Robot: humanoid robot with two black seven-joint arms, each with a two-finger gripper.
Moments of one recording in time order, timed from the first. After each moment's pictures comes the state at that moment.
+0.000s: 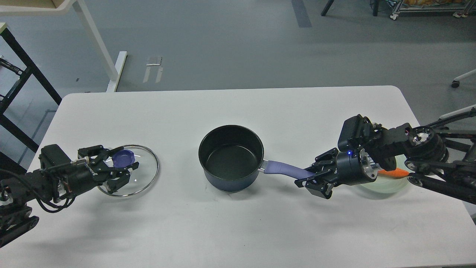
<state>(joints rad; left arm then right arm) -0.58 0.73 -0.17 -0.86 1.91 0.49 -0.49 1.14 -0.69 -0.18 1.35 -1.85 0.20 0.49</state>
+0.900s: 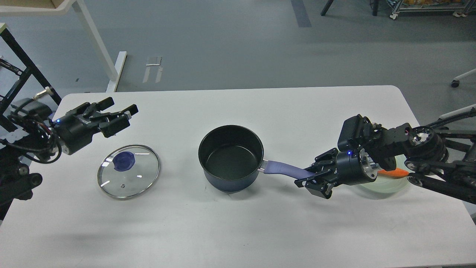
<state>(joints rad) -0.82 0.87 -0.18 -1.13 1.17 0.20 -0.49 1.14 -0.69 -0.18 1.35 -1.85 0.20 0.49</state>
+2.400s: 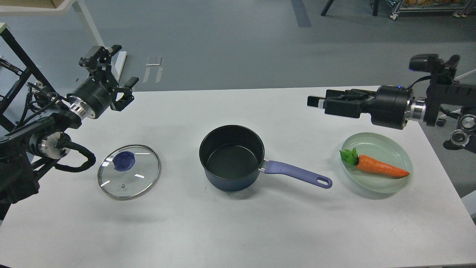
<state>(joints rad) -0.84 0.55 -0.33 -0.77 0.03 -0.35 -0.45 1.17 -0.92 0.00 1.38 -1.04 0.04 0.49</state>
